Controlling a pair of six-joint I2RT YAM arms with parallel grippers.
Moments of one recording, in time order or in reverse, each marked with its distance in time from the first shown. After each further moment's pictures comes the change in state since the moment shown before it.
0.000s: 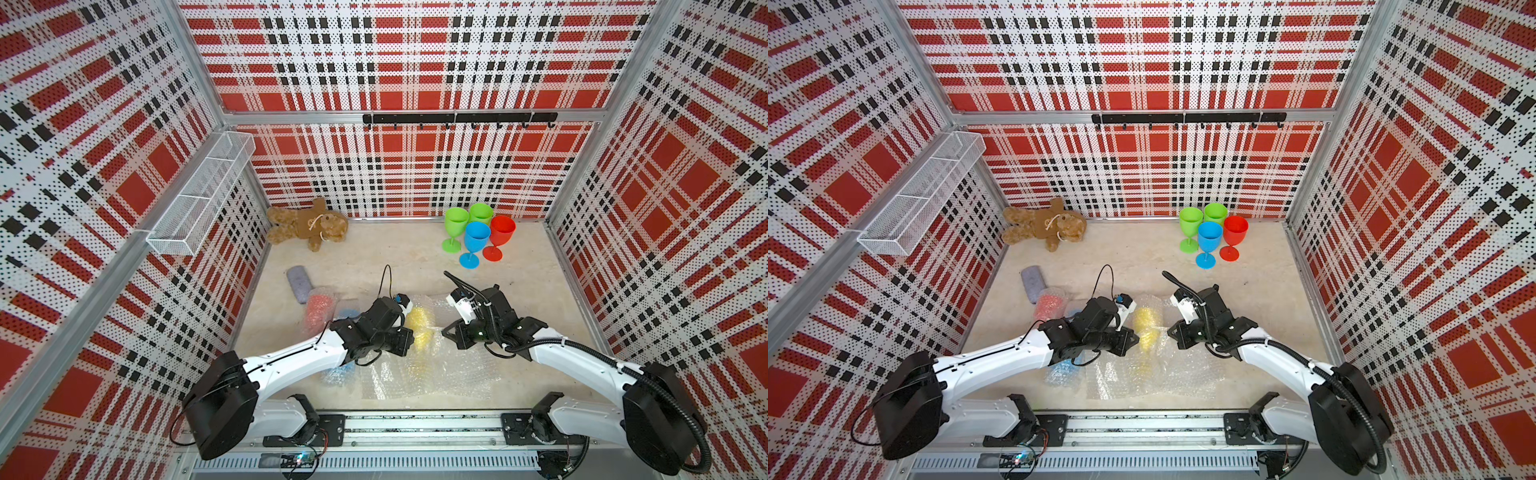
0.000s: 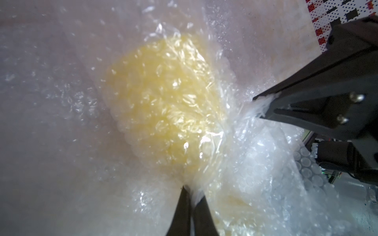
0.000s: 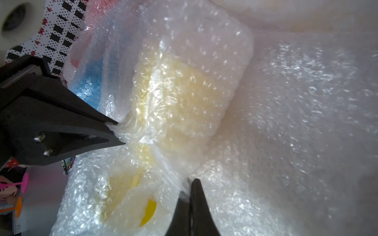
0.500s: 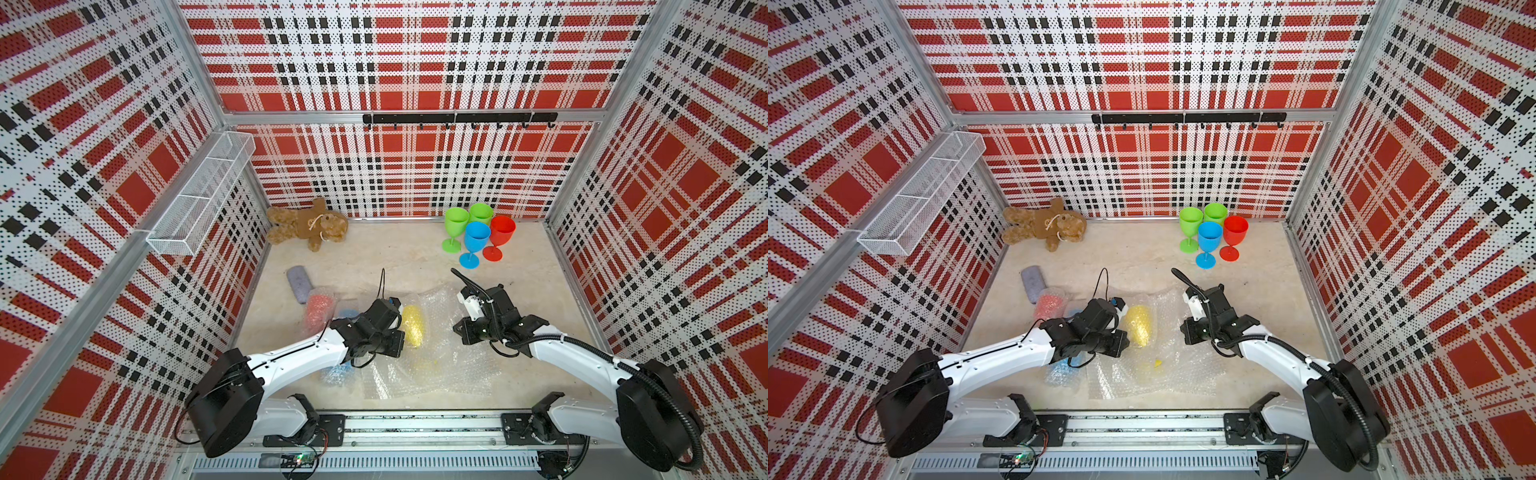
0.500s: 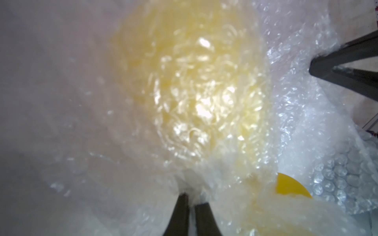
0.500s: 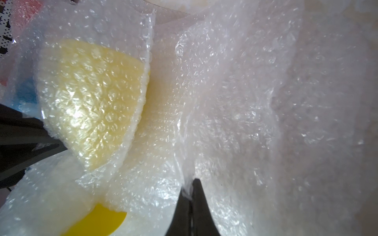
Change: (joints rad) left arm 0.039 0.009 -0.013 -0.081 -0.043 -0.025; right arm -0.042 0.029 -0.003 -0.034 0.096 0.013
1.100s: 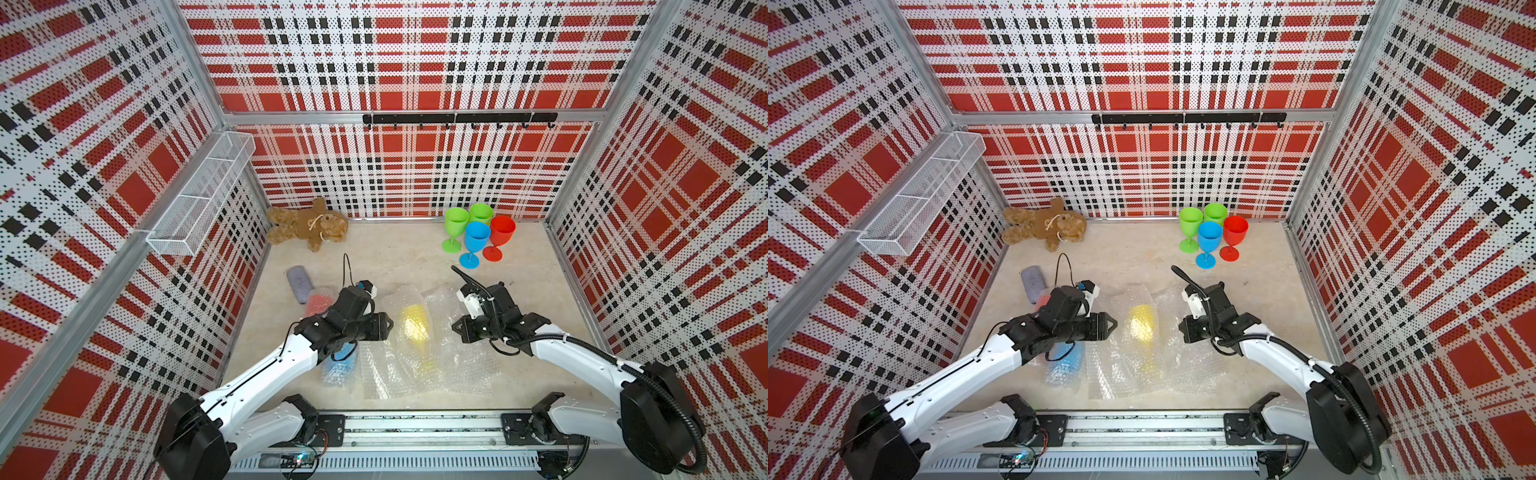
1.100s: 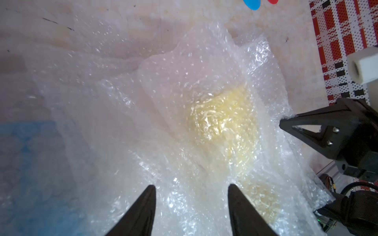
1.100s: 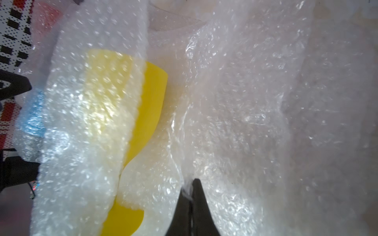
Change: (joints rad) left arm 0.171 -0.240 0.048 -0.122 0.010 -0.011; right arm 0.000 -0.029 0.039 -0.034 -0.047 0.025
